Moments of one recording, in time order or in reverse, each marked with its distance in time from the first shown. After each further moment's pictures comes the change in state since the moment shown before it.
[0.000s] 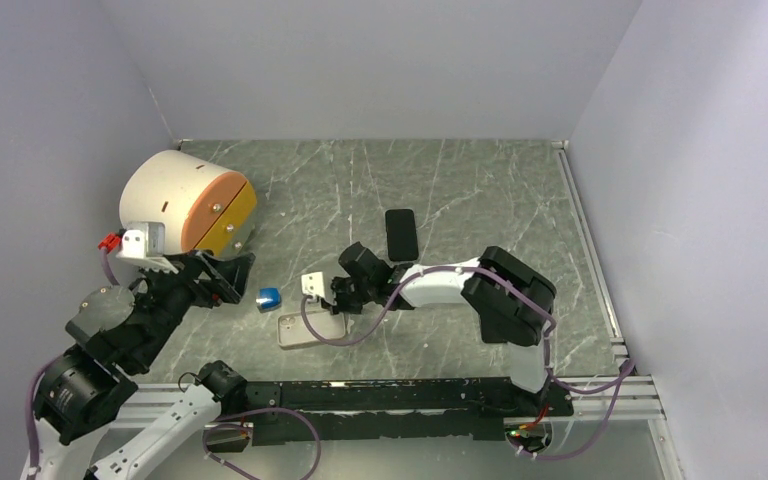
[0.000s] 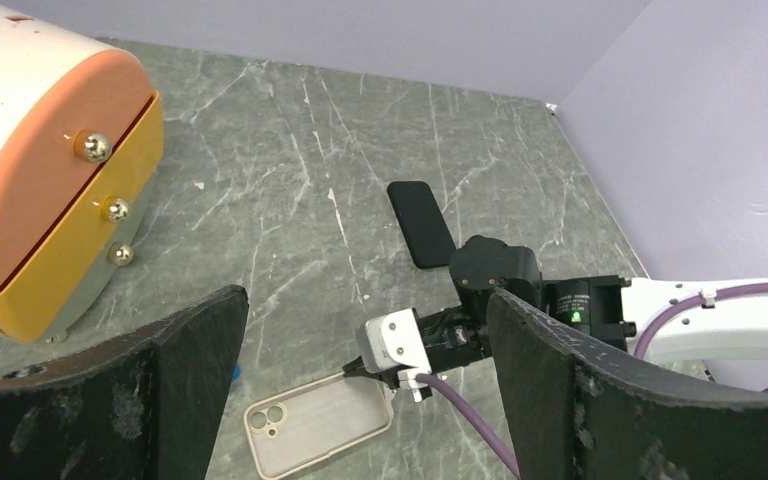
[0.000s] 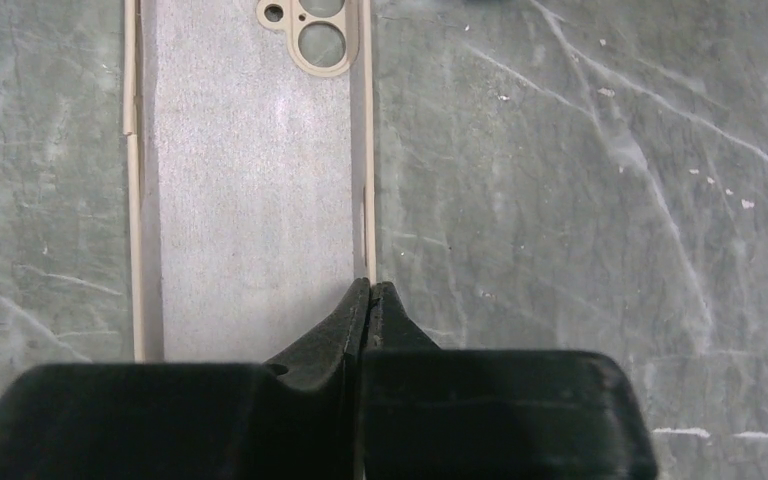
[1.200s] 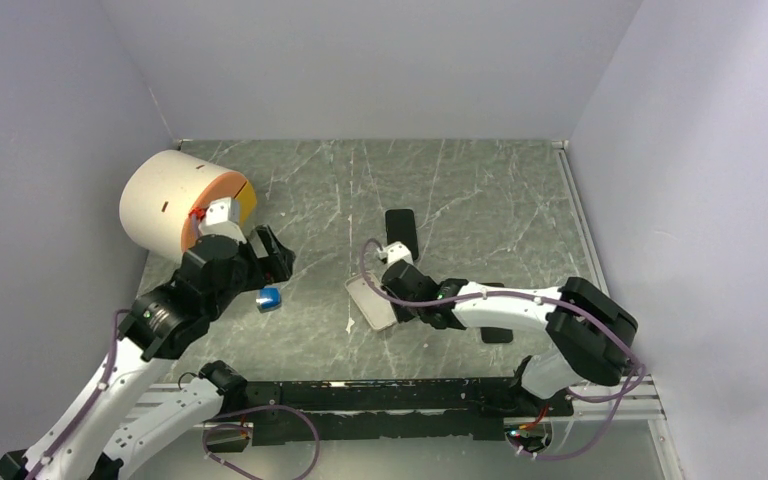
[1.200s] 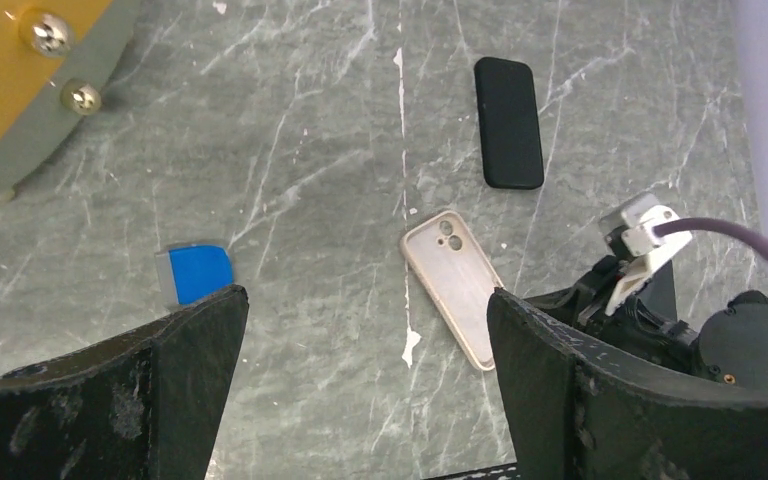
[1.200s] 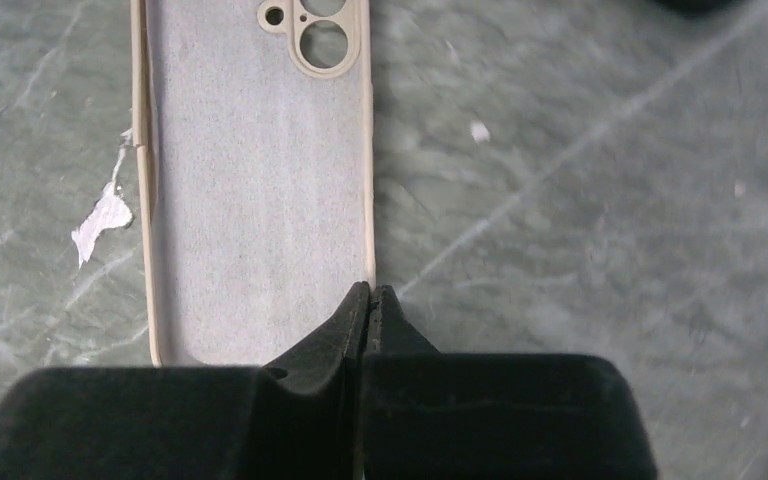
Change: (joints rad) left arm 0.000 0.261 -0.172 0.029 -0.047 -0.196; right arm -0.002 -0.431 -0.332 -0.230 0.693 0.964
